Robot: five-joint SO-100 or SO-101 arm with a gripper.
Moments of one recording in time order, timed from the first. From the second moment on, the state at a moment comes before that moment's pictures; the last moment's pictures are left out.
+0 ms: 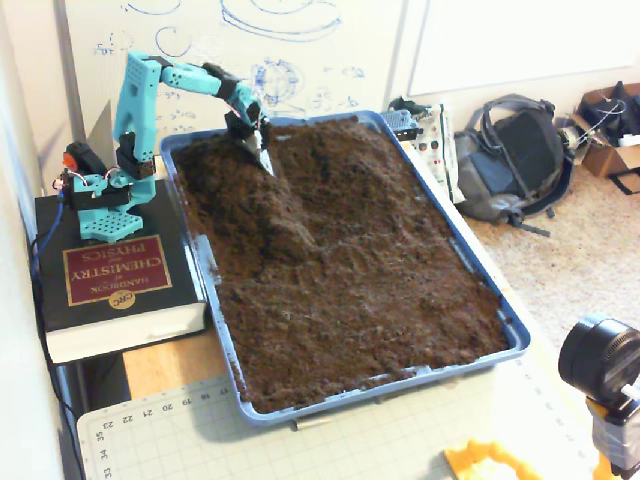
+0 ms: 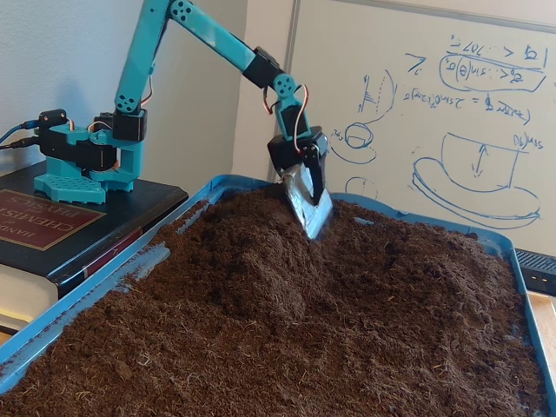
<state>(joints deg) -21.6 78.4 106.4 38.8 22.1</state>
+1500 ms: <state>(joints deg) -33.0 83.1 96.8 86.1 14.8</state>
